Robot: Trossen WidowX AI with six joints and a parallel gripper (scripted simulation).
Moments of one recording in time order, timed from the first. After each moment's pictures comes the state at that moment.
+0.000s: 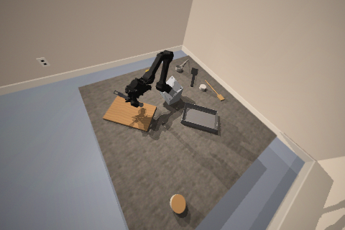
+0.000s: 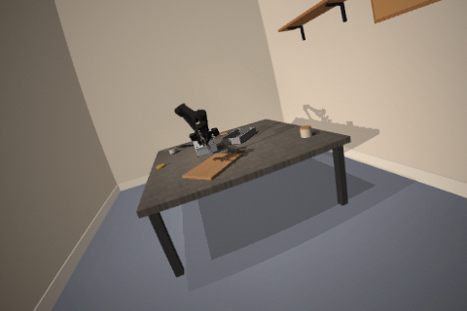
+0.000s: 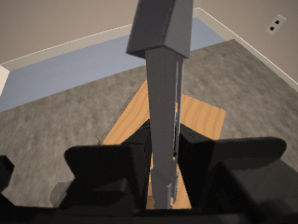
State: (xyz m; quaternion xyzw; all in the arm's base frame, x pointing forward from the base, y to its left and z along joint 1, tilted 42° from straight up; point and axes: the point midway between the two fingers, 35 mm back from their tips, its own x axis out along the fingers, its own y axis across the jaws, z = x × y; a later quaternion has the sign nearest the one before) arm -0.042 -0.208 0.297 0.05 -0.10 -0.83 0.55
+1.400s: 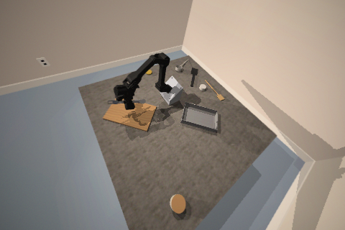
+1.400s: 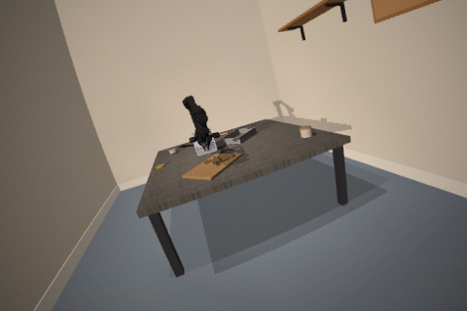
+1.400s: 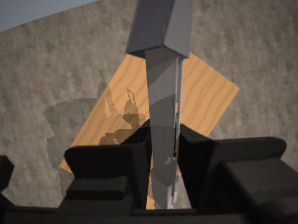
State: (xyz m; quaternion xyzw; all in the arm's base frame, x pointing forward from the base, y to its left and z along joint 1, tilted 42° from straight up) arm -0.050 -0.242 0.294 0.22 0.10 -0.79 0.56
